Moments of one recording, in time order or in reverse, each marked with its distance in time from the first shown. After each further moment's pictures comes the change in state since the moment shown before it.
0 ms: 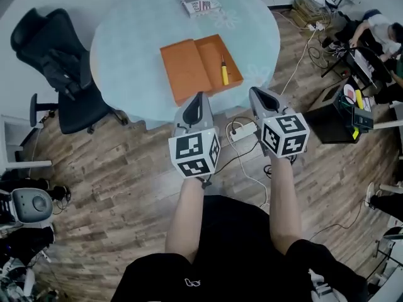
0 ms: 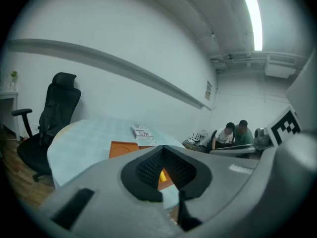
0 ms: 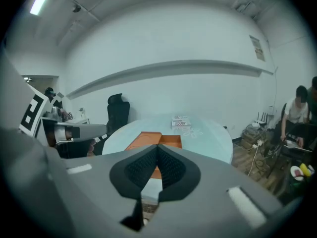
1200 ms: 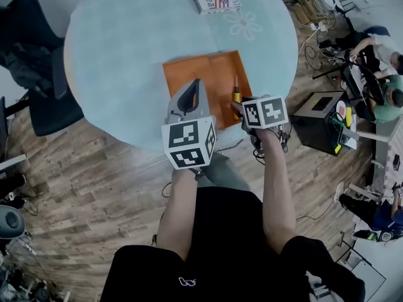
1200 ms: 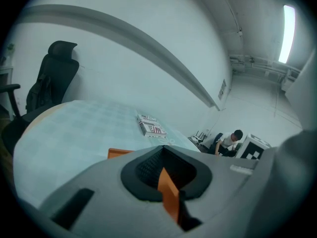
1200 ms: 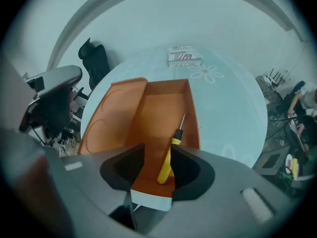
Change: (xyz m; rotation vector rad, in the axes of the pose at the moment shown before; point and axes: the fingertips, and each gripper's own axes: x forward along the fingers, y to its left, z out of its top) left arm 0.184 0.131 0.011 -0.166 0.135 -0.007; right arm 0.218 -0.040 -0.094 0.134 0.801 0.006
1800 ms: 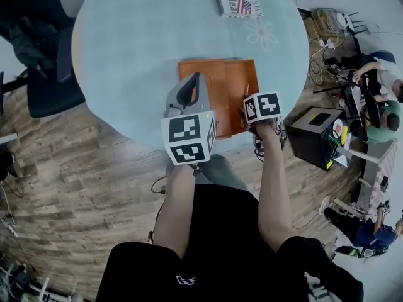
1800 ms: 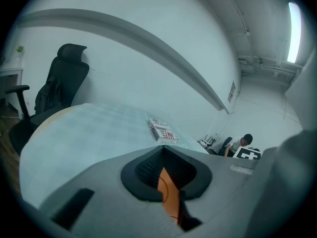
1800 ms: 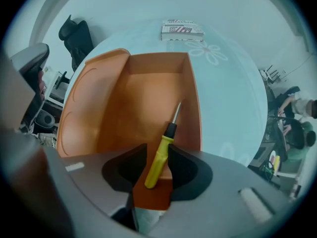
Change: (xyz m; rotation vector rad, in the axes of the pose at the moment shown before) left arm 0.006 0.052 0.019 -0.036 -0.031 0.086; right arm 0.043 -0.020 -0.010 0.008 0.259 -0.121
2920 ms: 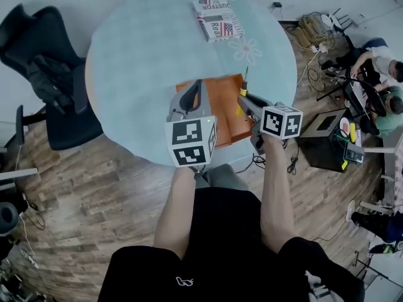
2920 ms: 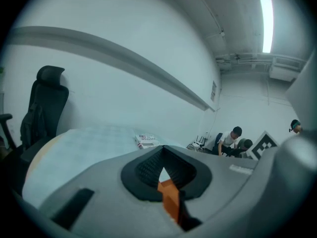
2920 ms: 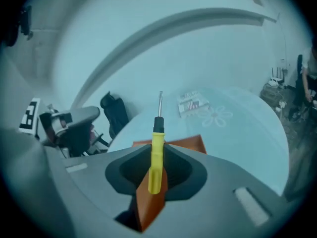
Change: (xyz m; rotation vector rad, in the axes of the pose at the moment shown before) left arm -0.026 -0.054 0.056 0.194 -0.094 -0.114; right arm -0.131 0.034 0.070 0.087 -0.794 0.388
